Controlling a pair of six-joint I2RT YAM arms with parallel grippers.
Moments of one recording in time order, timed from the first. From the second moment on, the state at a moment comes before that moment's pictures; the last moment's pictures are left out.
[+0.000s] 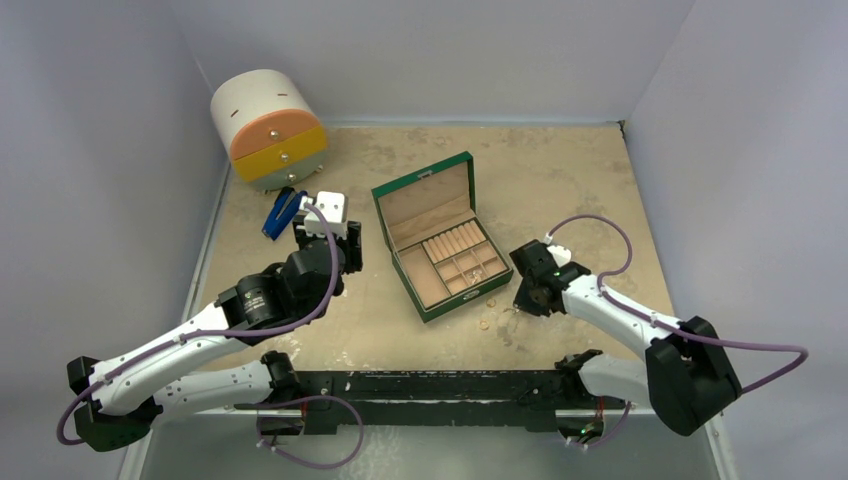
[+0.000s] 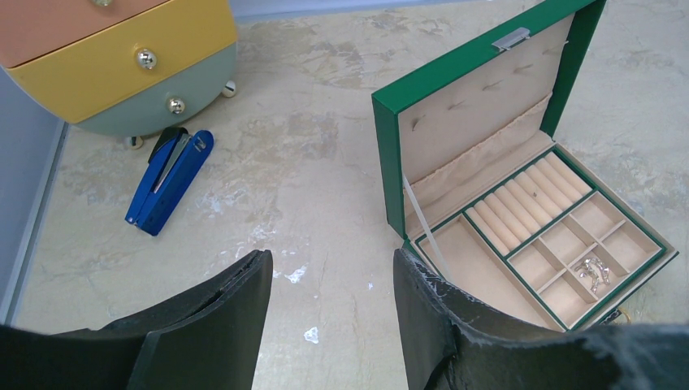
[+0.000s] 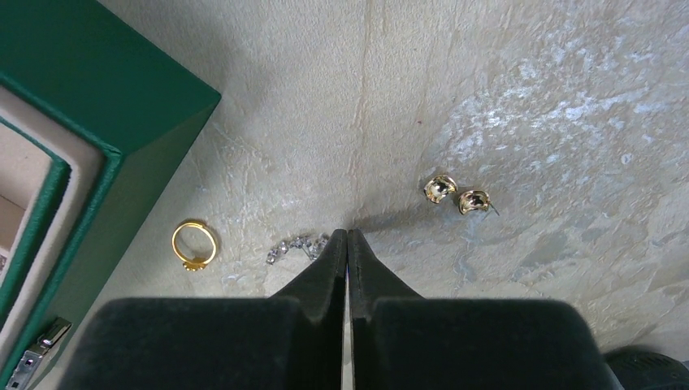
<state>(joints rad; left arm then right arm) -1.05 0.83 0.96 -0.55 -0.91 -0.34 0.51 1.18 0.57 -0.64 0.28 0.91</state>
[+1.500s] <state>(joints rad) -1.05 0.83 0.96 -0.55 -0.91 -0.34 0.51 1.19 0.79 -0.50 0.27 0.67</state>
